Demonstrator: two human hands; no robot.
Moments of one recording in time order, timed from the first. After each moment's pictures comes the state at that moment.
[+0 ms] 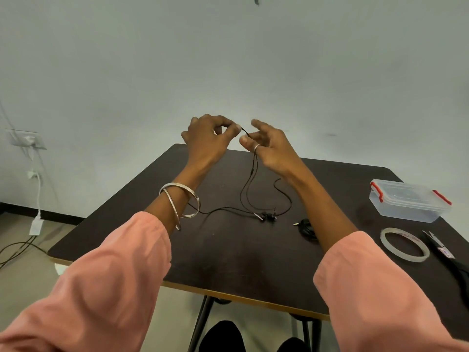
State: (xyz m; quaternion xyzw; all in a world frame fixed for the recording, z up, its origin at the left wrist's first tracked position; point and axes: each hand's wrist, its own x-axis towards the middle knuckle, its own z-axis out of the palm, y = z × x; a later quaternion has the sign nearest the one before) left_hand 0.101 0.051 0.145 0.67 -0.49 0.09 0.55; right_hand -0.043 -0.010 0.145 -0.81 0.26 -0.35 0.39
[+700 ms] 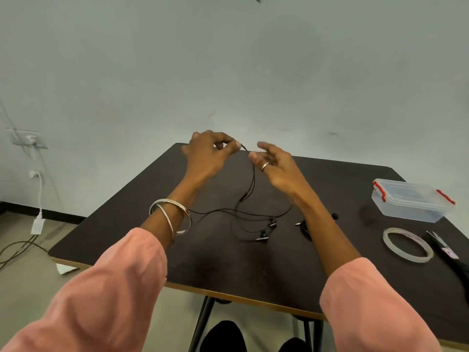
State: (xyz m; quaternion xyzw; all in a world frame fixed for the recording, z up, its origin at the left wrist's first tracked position) left_hand 0.107 0.059 0.120 0.68 -0.52 0.04 0.52; right_hand -0.057 -0.010 0.105 -0.79 0.30 -0.35 0.41
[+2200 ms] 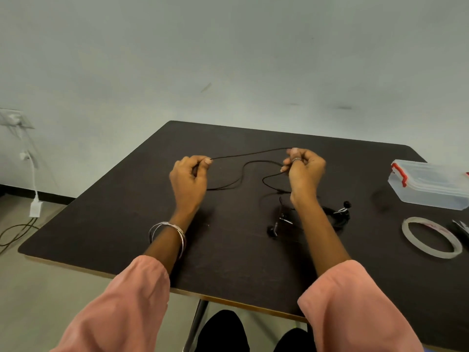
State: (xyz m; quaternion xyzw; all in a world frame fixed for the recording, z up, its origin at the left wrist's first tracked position) left_hand 0.136 0.031 -0.009 0.66 -0.43 0.09 0.61; right_hand -0.053 -0.067 0.035 -0.51 0.44 -0.60 0.43
